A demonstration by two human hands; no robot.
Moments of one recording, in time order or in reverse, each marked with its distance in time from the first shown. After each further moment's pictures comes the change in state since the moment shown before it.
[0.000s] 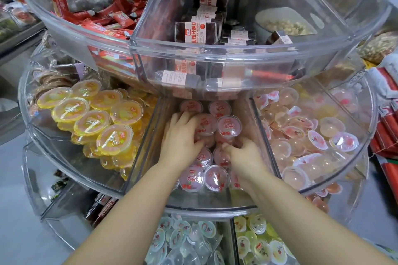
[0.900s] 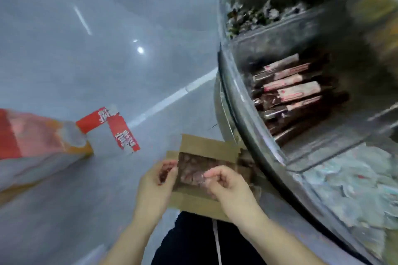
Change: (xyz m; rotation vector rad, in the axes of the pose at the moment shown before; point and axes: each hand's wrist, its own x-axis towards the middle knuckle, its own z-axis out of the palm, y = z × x) left_hand -0.467 -0.225 0.032 -0.731 0.341 -1.270; right_hand -0.218 0.268 0.223 -0.549 -1.046 0.167
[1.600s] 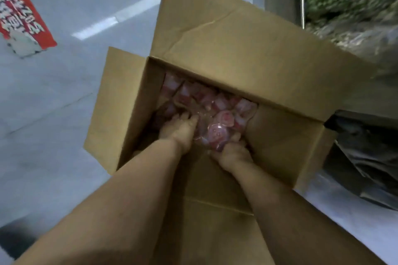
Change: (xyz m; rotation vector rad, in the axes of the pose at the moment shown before) left_hand 0.224 -0.419 0.211 0.998 -0.707 -0.085; right_hand 0.336 0.432 0.037 -0.966 -0.091 0.644
